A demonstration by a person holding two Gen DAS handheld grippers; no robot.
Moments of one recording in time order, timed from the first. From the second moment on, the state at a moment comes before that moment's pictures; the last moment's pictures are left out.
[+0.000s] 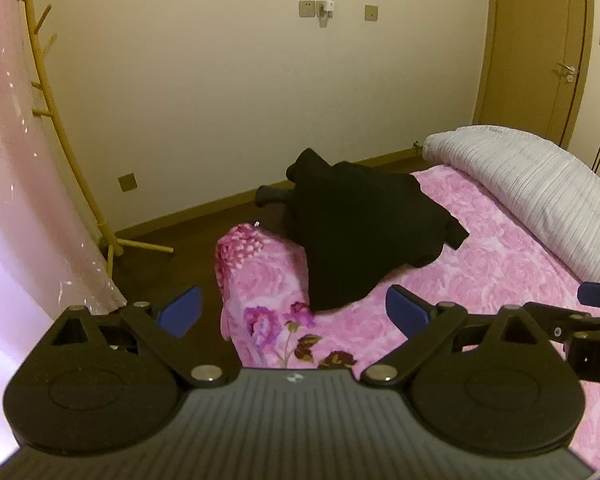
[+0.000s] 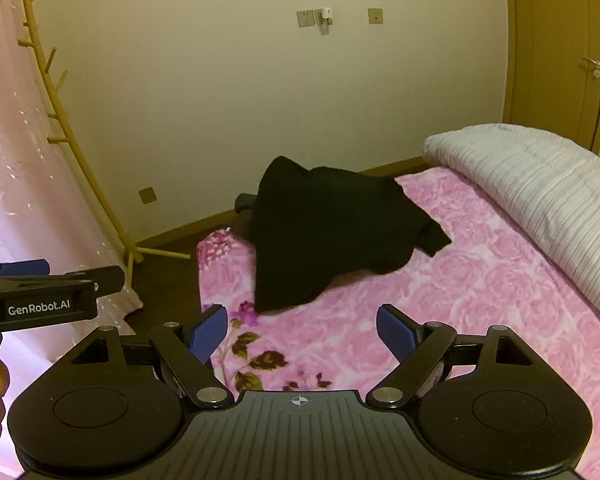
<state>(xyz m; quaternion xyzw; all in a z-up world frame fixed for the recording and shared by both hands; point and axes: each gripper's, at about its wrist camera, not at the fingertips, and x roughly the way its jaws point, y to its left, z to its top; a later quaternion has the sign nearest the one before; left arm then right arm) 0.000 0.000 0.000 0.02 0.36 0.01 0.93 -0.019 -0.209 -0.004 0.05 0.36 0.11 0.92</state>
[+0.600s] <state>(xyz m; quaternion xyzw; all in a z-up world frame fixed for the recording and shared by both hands) -0.013 0.015 -0.003 0.00 0.35 0.03 0.94 -0.021 -0.198 -0.019 0.04 0.36 0.13 0.92</state>
